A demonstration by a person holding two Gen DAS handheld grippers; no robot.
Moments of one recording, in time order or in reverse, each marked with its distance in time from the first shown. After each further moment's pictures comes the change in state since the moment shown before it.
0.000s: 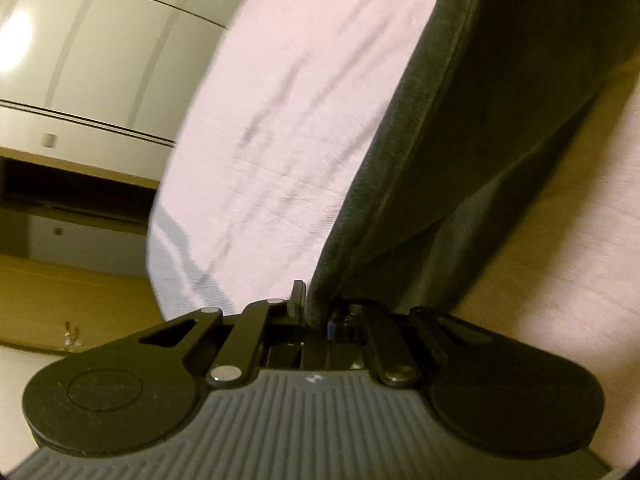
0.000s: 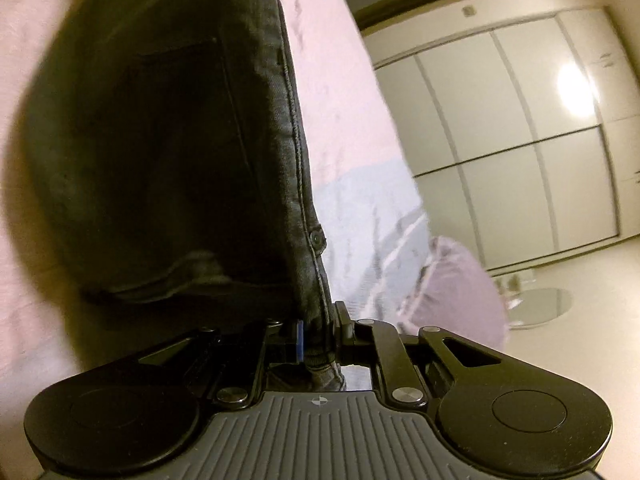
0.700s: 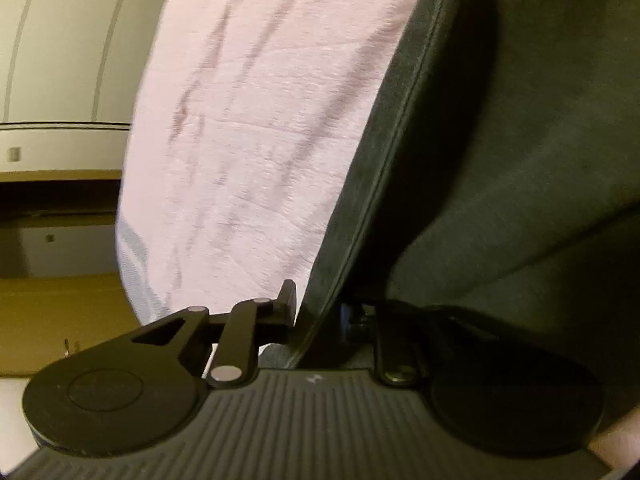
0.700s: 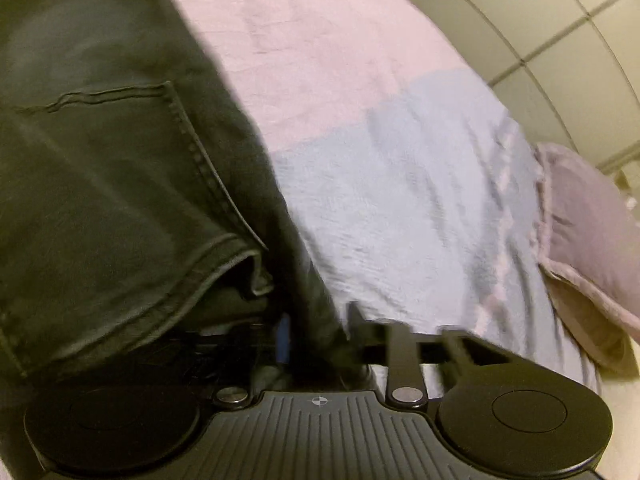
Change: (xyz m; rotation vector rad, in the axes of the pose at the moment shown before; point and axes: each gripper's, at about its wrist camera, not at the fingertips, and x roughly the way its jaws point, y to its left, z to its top) left arm 0.146 -0.046 0.047 0.051 0.106 0.062; right arm 0.166 -0.026 -0.009 0.334 0.106 0.242
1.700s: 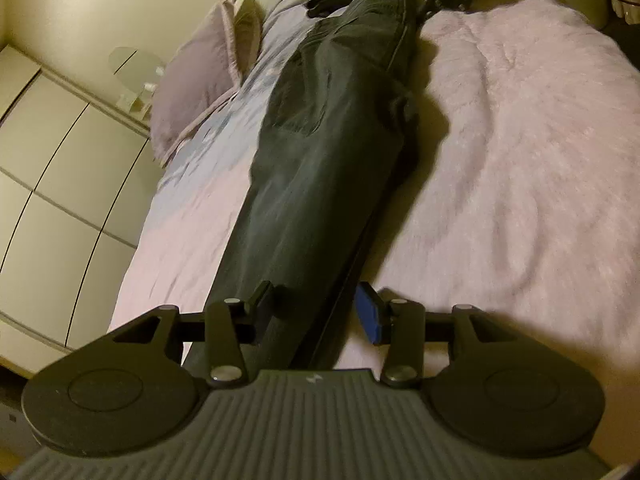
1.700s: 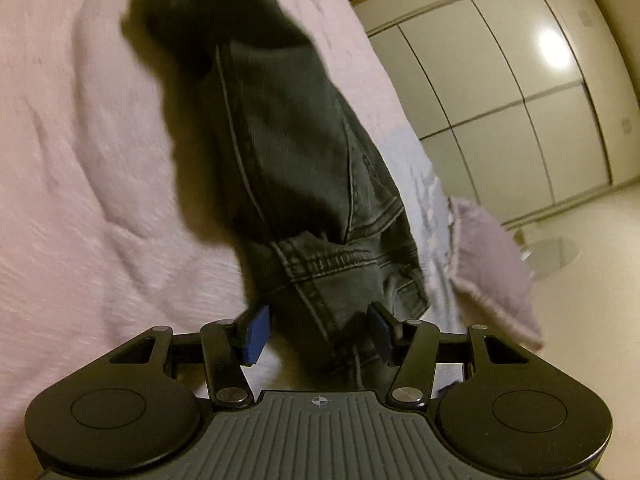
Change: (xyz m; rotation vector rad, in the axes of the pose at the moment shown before) left arm -0.267 -0.200 0.015 0.093 -0.804 -0.123; right arm -0.067 0.185 -0.072 -0.267 -0.111 -0.337
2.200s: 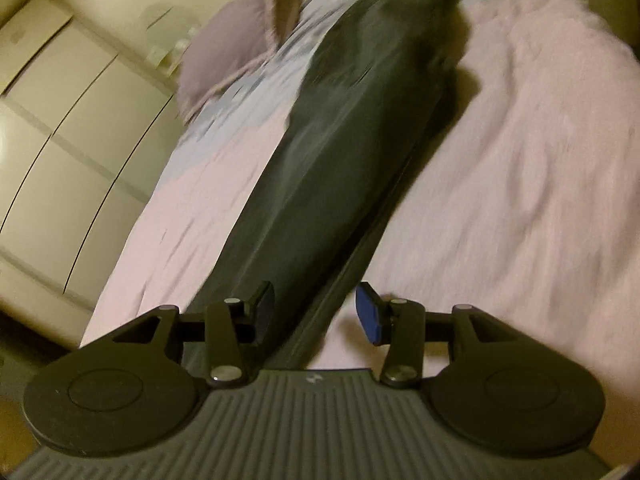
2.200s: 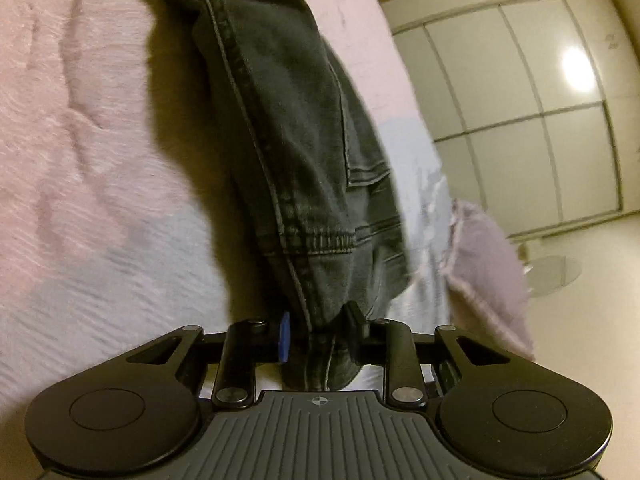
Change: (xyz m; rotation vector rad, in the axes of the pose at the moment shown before) left arm -0.047 0.031 -0.061 -0.163 0.112 0.049; right arm 0.031 -0.036 -0.035 -0.077 0.032 0.019
